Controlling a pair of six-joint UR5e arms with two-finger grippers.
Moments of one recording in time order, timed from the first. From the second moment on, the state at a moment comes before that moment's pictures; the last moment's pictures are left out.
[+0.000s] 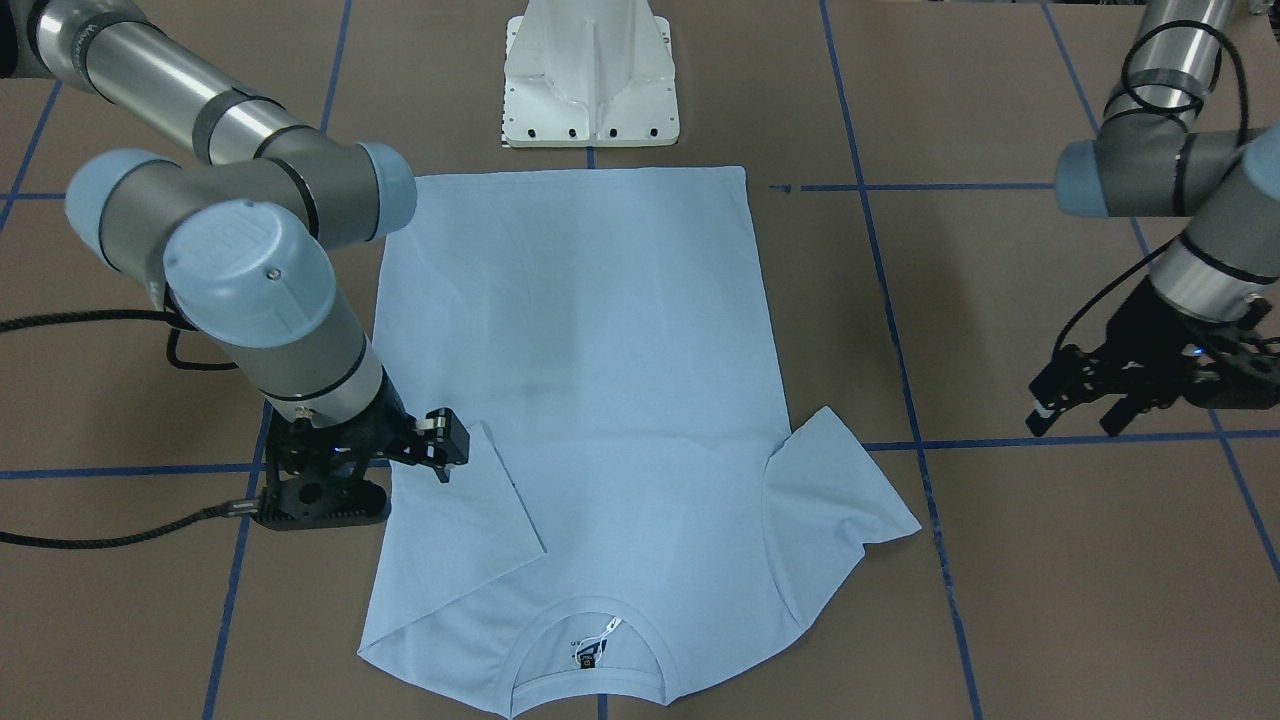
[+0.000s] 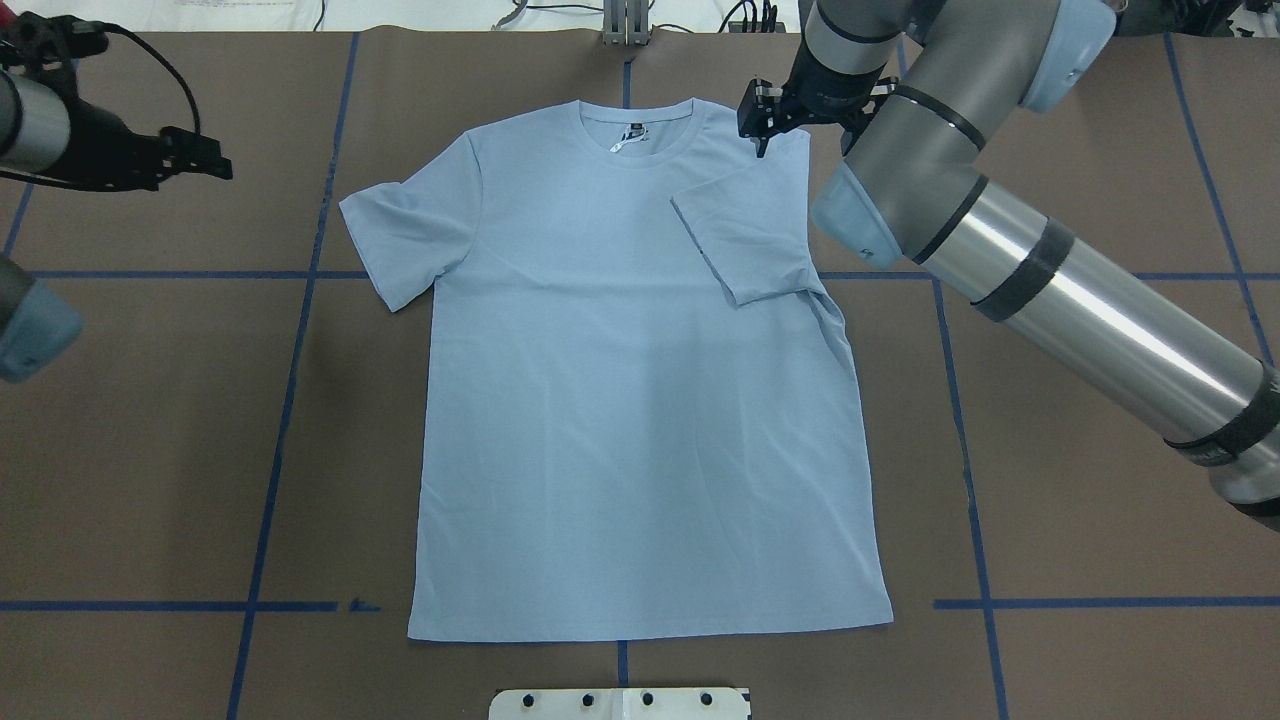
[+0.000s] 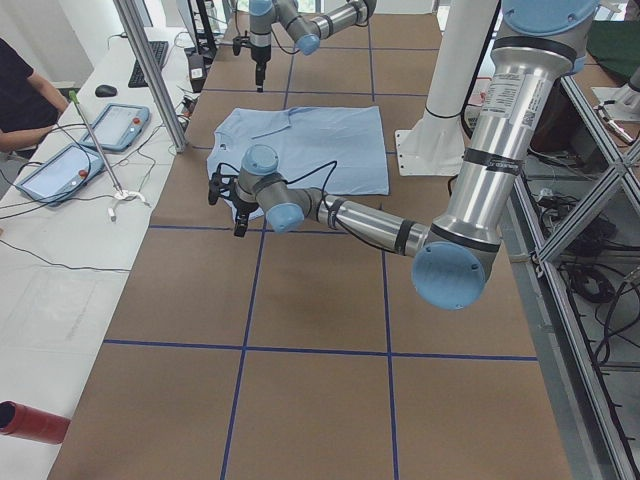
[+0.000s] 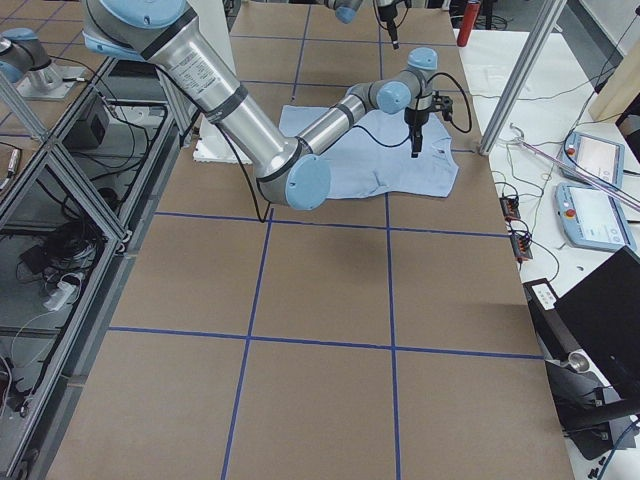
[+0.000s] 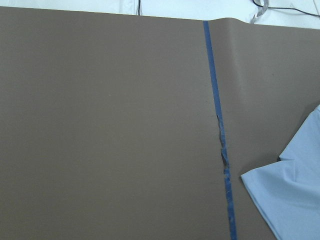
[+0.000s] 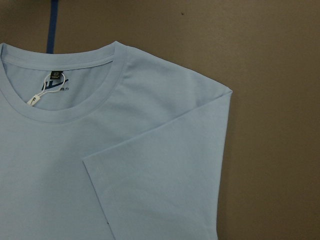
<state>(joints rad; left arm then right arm) -1.03 -1.85 -1.54 -2.25 -2.01 -1.04 0.91 -0.77 1.46 -1.64 2.06 0.85</state>
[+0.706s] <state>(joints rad) -0.83 -2.04 -1.32 -2.25 -1.71 -1.33 0.94 -0.91 1.69 -1.77 2.11 0.78</state>
